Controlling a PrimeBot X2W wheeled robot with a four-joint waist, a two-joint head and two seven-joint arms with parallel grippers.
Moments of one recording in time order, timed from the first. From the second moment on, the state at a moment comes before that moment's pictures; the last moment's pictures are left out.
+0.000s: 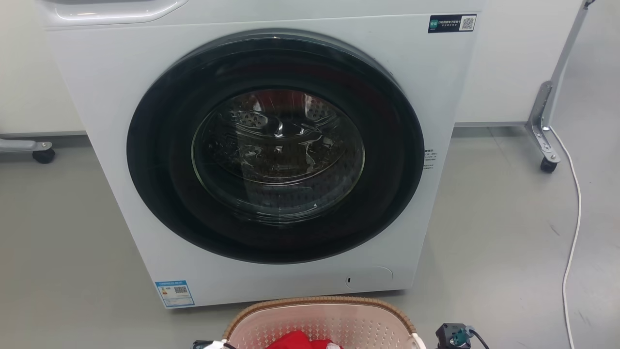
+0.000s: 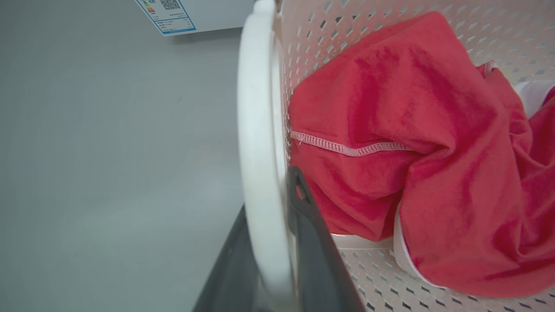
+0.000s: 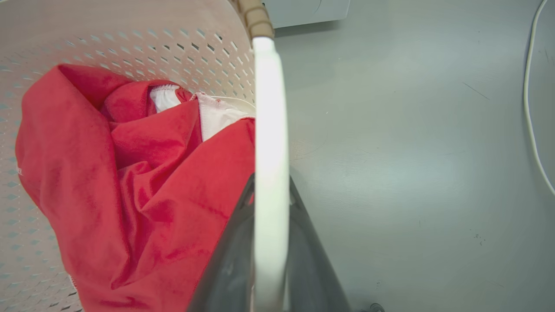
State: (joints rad) left arm -0.34 0.05 -0.75 1.11 -0.75 0.09 0.15; right arm -0.45 -0.07 1.13 1.08 1.15 -0.13 0.12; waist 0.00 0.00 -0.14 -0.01
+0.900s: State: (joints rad) left arm -0.36 0.05 -0.76 1.13 -0.76 0.09 0.13; right arm -0.49 -0.07 1.16 1.08 1.19 -0.13 0.10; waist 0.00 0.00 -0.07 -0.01
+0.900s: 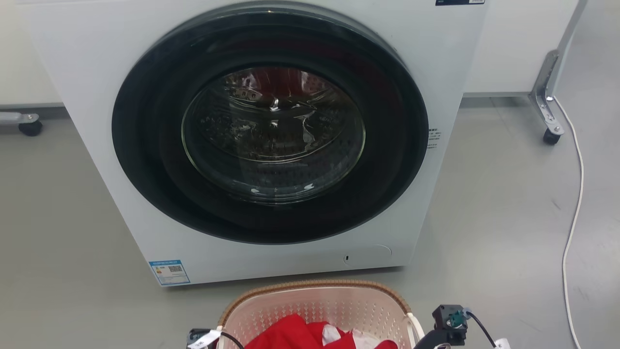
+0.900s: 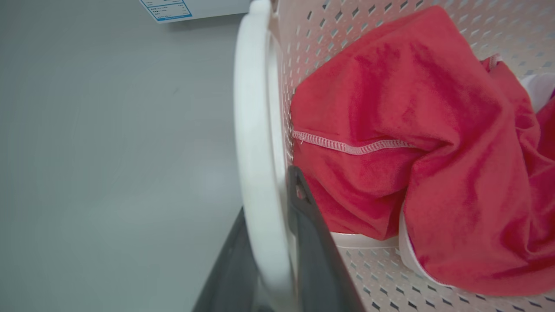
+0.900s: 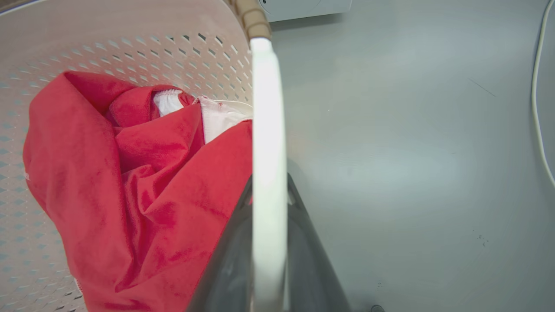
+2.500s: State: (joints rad) left arm -0.81 0.07 -0.72 1.13 -0.73 0.11 -0.02; right arm -0.95 -0.07 1.15 1.12 1.15 -0.13 -0.02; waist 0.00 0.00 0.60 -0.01
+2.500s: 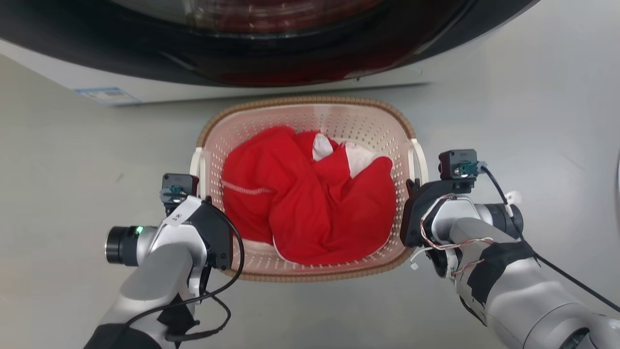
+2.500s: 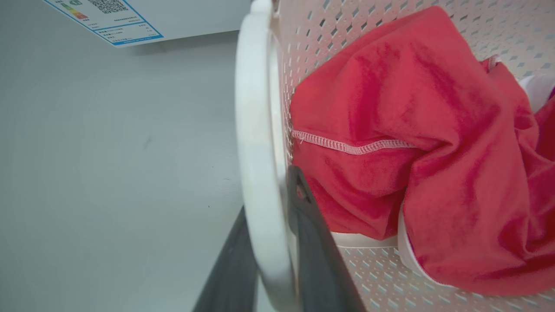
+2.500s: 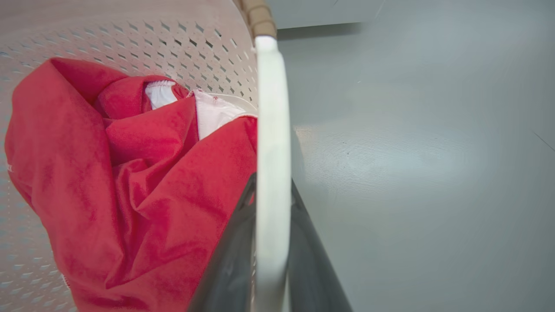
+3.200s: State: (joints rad) left arm -0.90 0.08 -0.70 1.16 -0.73 0.11 -0.09; right arm -1.06 -0.07 1.16 1.11 1.13 -0.13 -0.08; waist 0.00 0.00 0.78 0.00
